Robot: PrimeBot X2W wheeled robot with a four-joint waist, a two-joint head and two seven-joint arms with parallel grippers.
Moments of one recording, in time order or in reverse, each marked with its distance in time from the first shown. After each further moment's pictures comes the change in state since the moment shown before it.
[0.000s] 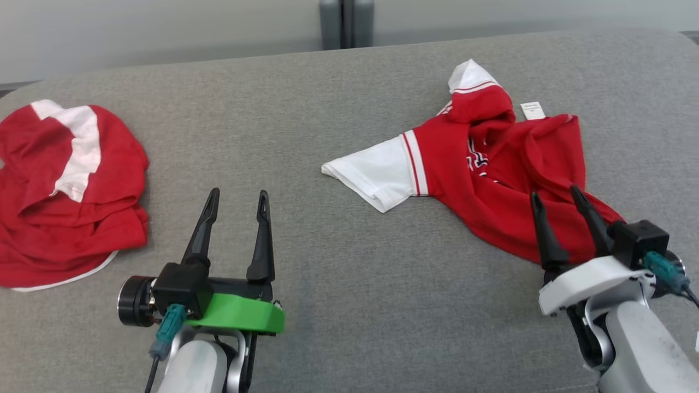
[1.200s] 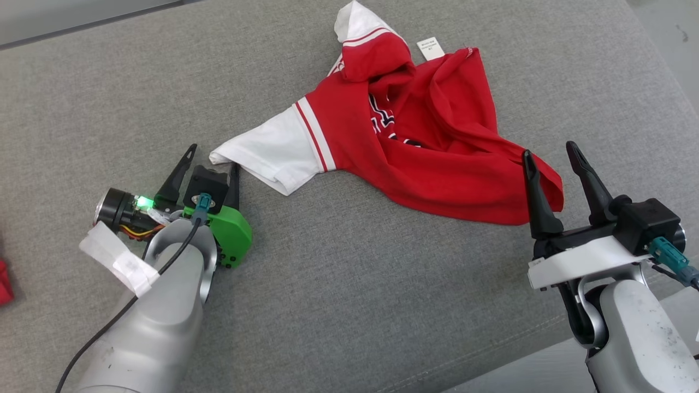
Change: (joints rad) left arm -0.555 0.061 -0.097 0.886 0.247 0.021 -0.001; right arm 0.007 0.069 -0.040 -0.213 -0.077 0.000 0.000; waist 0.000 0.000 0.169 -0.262
